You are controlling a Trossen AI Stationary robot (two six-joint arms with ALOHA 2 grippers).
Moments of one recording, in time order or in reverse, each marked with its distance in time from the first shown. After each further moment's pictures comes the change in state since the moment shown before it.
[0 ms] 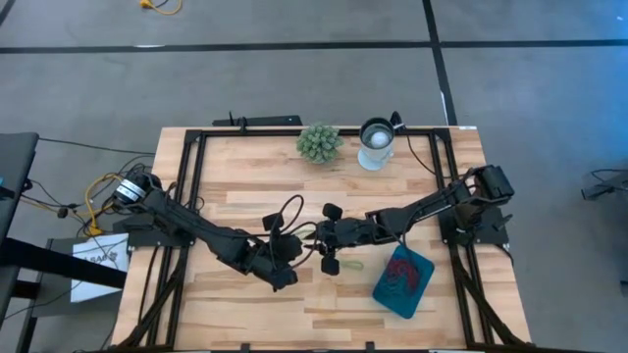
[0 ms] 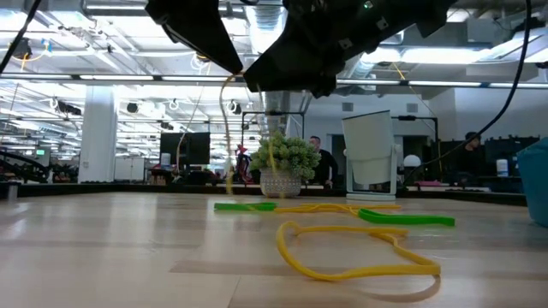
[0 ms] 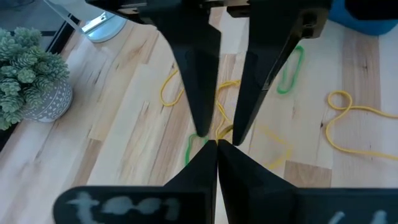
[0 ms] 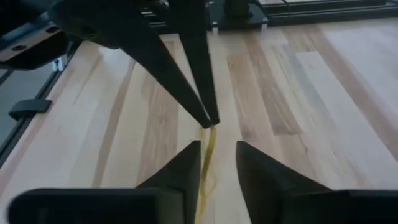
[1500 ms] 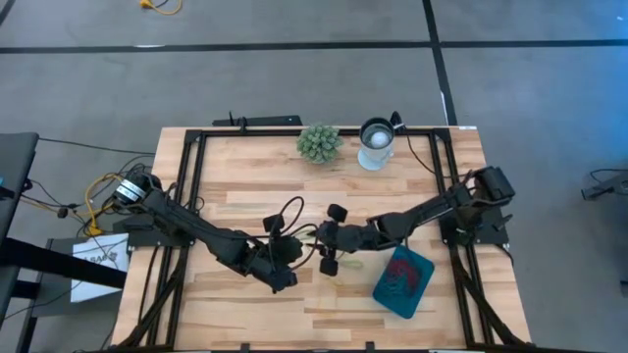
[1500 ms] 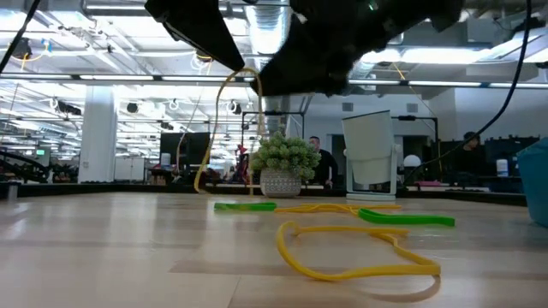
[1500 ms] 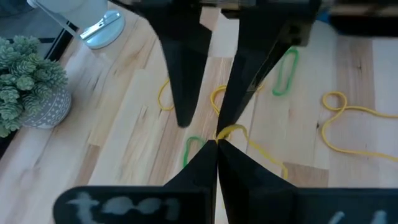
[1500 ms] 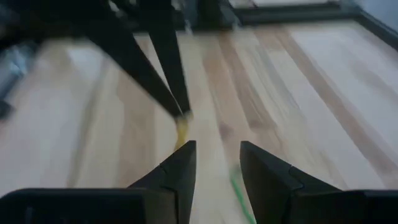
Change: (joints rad) left arm -0.013 0.002 -0.001 0.017 -0.007 0.022; right arm 0.049 0.003 -0.005 -0.012 0.158 0.027
